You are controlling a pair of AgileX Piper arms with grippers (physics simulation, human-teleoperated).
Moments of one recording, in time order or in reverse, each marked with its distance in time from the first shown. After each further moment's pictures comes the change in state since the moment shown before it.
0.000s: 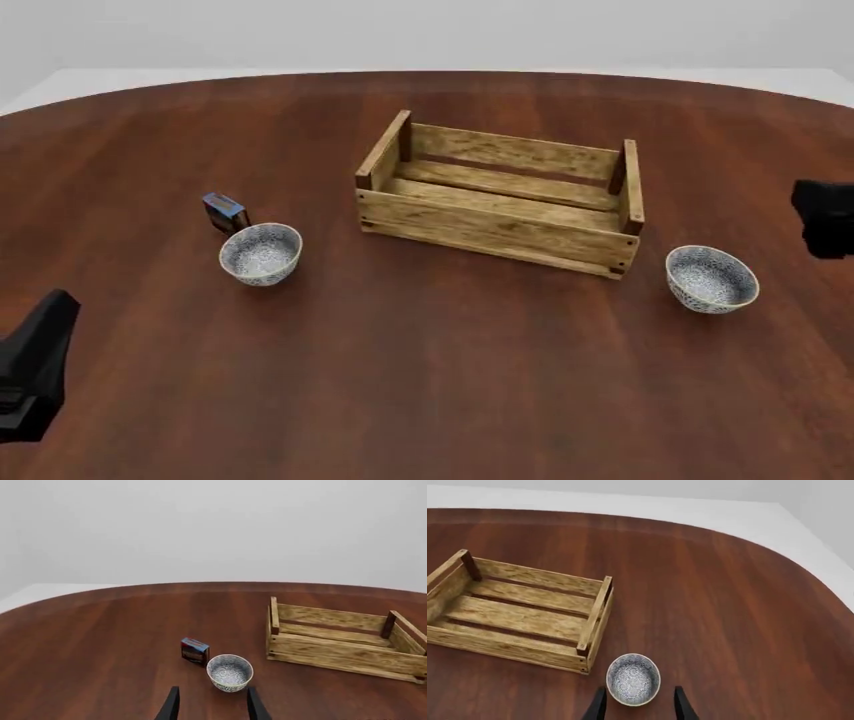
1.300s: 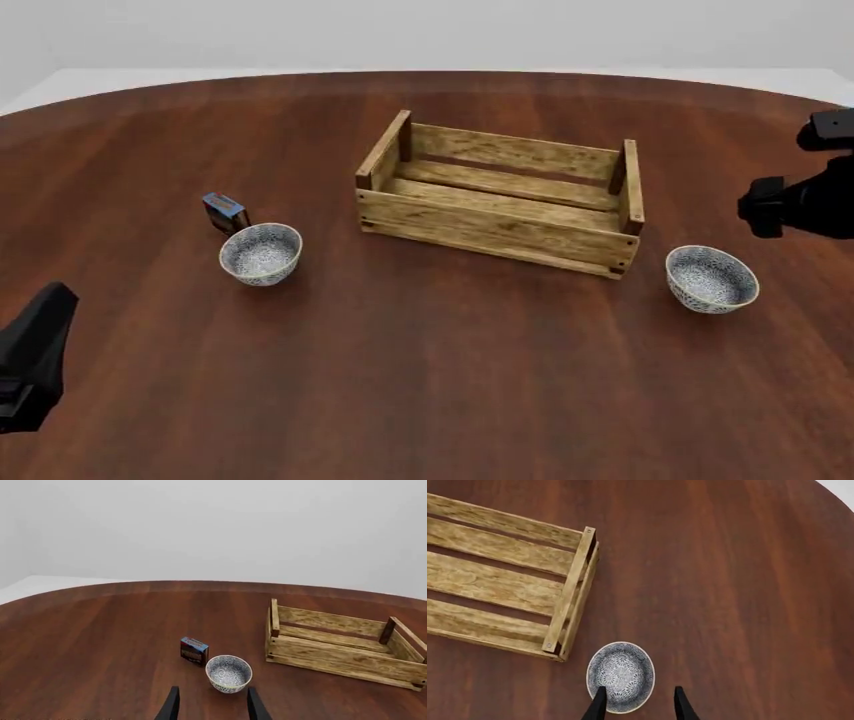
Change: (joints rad) left arm 0.012 0.038 -0.010 -0.019 -0.037; right arm -0.047 0.530 -0.260 0.091 -0.077
